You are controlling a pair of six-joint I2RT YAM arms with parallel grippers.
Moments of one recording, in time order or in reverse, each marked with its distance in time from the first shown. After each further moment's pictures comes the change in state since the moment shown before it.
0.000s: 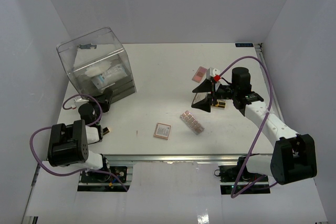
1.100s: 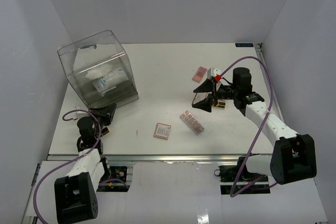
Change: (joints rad) left arm 0.006 -0.607 -0.170 -0.480 0.106 0.004; right arm -0.016 0.000 -0.006 0.001 -0.006 0.000
